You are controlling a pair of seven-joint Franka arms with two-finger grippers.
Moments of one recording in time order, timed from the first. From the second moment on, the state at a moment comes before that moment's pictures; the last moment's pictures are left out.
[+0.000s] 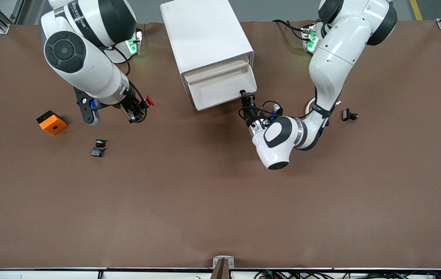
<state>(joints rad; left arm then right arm) -0.38 0.88 -0.18 -1.40 -0.74 1.30 -2.14 0.52 0.19 -0.07 -1.57 0.10 1.58 1.64</state>
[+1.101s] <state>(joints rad) -0.33 0.89 -0.17 -1.38 -0.72 1.30 -2.14 0.83 0.29 -0.07 -1.43 0.11 1.64 2.16</state>
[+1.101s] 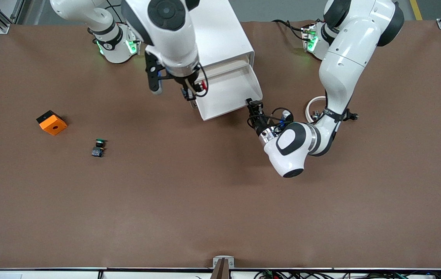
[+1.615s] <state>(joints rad) -0.32 0.89 -0.17 -1.37 -0.71 1.30 -2.14 0.94 0.30 -0.07 -1.43 0.15 1.72 2.35</state>
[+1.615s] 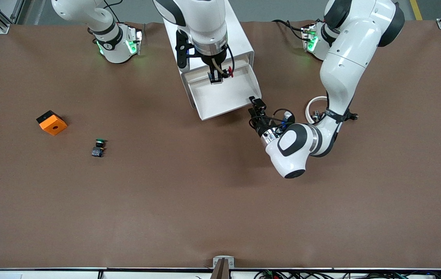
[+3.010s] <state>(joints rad) -0.30 0.83 -0.18 -1.31 -0.63 1.25 -2.00 1.10 0.47 -0.07 -1.53 0.16 1.99 2.56</state>
